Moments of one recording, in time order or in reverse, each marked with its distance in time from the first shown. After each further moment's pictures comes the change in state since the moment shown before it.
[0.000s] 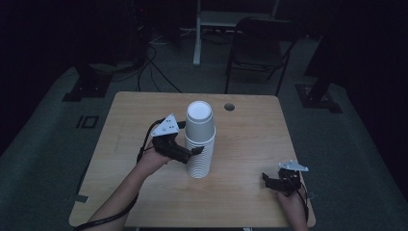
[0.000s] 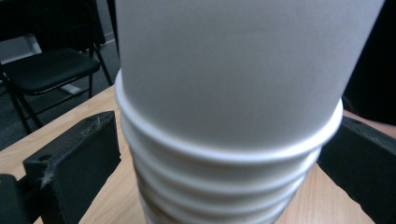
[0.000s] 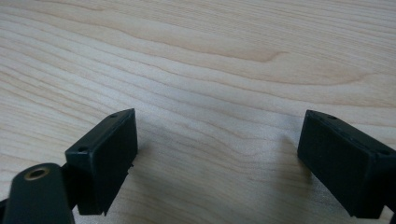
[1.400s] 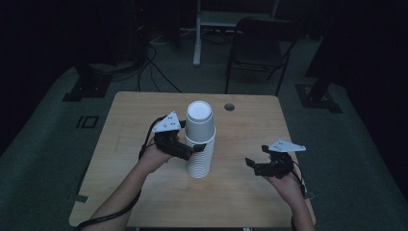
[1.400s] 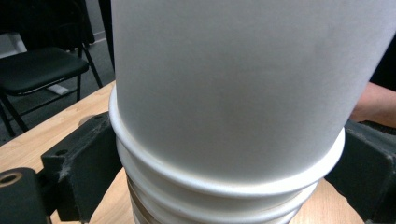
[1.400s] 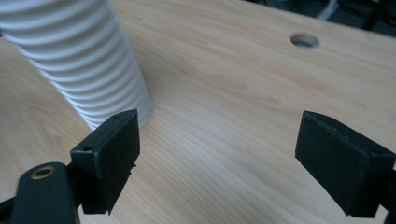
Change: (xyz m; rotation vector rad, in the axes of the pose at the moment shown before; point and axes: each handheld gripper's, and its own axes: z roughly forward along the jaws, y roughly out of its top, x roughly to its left) left arm 0.004 0.005 0.002 0.003 -0.032 -0.010; right arm 0.056 0.101 -0.059 -0.171 0.322 -0.185
